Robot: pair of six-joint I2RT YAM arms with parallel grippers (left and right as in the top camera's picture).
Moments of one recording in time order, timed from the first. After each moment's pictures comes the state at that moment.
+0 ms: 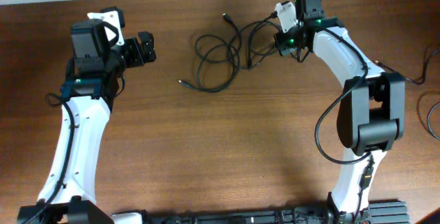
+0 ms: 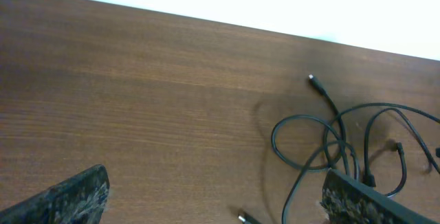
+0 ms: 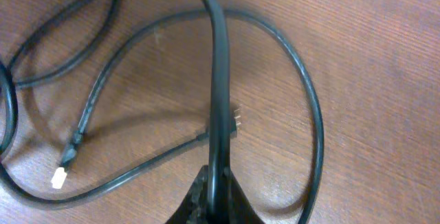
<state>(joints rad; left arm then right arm) 0.02 1.49 1.23 -0.38 0.17 -0.15 0.09 2.11 1.63 -0.59 -0.15 -0.27</state>
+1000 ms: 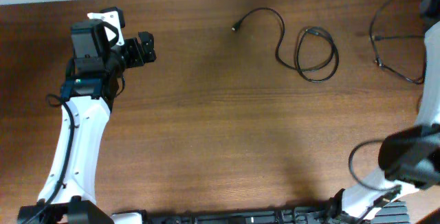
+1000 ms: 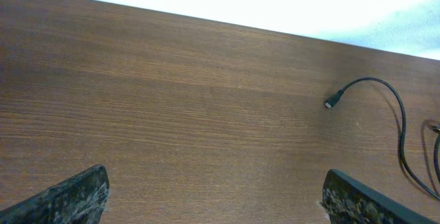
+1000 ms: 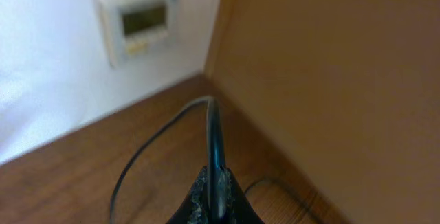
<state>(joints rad) 0.02 1.49 1.23 -0.39 0.17 -0.15 -0.36 1.87 1.95 -0.57 0.43 0.00</state>
